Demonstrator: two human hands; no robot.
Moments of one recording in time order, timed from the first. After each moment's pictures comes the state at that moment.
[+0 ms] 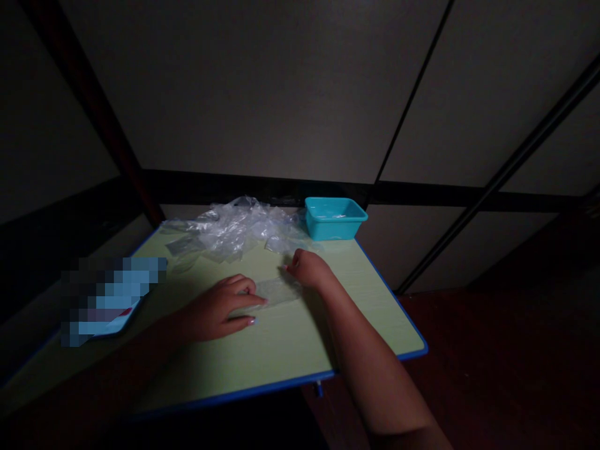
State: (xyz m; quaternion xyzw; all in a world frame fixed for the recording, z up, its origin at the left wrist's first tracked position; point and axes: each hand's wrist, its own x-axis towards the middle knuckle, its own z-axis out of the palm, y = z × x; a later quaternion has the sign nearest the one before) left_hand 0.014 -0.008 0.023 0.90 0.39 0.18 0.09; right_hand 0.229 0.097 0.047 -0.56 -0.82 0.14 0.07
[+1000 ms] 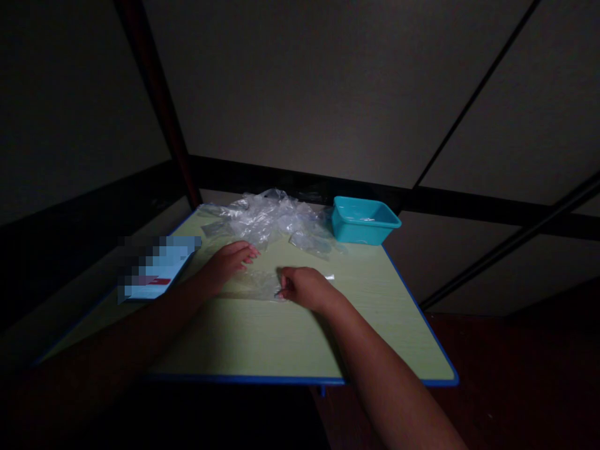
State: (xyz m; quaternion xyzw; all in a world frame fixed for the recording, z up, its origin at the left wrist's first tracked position) left_hand -0.002 0.023 0.022 0.54 0.66 0.45 0.27; right_hand 0.204 0.066 0.030 -0.30 -0.93 0.21 0.07
